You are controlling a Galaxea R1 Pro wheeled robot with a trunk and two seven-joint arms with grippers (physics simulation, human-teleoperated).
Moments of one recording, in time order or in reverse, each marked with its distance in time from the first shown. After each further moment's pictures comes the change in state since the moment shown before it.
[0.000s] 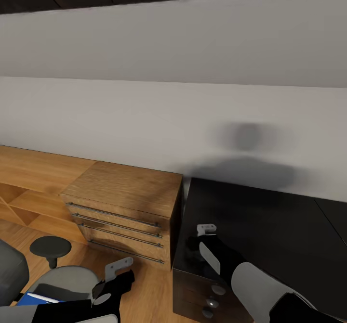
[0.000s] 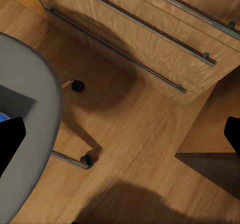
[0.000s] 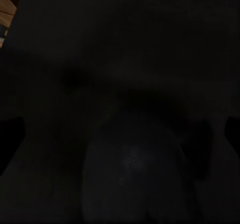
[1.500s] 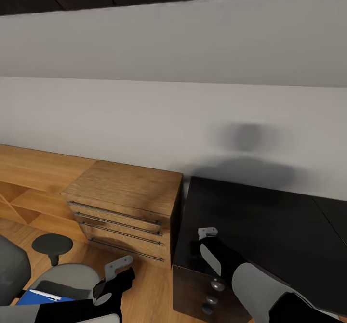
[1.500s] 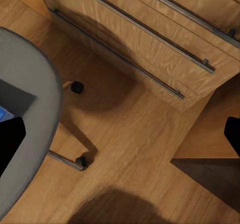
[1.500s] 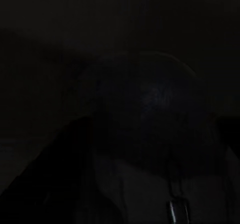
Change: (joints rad) left arm 0.000 -0.014 0.000 0.018 -0.004 -0.057 0.006; right arm -0.001 -0.001 0.003 0.032 -0.002 0.031 0.005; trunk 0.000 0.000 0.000
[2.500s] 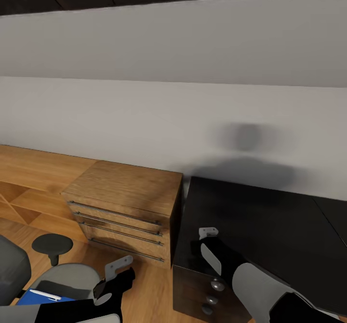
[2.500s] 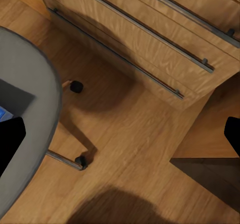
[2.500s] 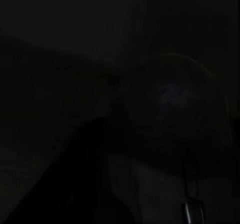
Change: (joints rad) left arm 0.000 -0.002 0.000 0.000 0.001 0.000 -0.001; right arm 0.001 -0.003 -0.001 -0.004 -0.026 -0.007 -0.011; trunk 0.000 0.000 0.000
